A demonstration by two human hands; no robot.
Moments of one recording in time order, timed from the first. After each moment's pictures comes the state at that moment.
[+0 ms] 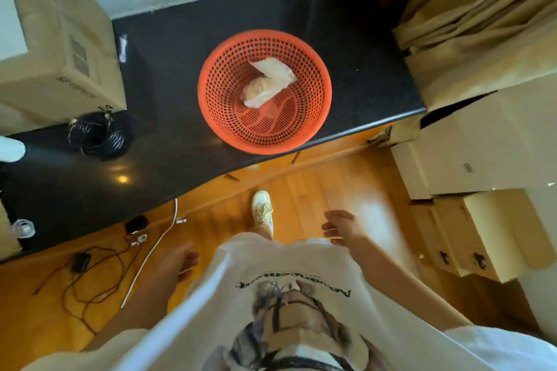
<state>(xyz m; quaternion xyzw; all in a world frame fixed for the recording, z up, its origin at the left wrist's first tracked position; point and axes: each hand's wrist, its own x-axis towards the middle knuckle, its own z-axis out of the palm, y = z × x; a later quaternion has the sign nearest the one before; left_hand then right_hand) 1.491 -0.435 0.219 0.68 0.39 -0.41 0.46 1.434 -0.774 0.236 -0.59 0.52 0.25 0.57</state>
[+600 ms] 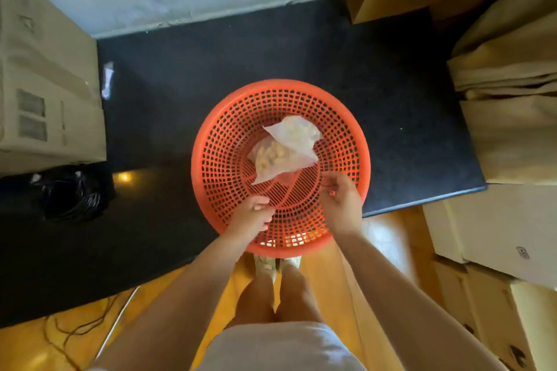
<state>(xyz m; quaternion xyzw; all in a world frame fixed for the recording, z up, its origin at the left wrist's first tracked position) 1.730 -0.636 0.173 0.68 0.28 -0.44 0.51 1.696 -0.801 0.192 -0.80 0.33 0.07 0.49</state>
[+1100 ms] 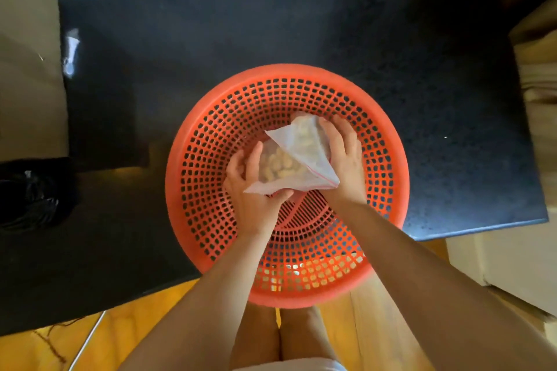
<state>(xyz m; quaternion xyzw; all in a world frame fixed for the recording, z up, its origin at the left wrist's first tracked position) 1.774 -0.674 0.106 0.91 0.12 -0.09 0.39 1.786 -0.822 0.095 -0.93 0.12 0.03 0.35</state>
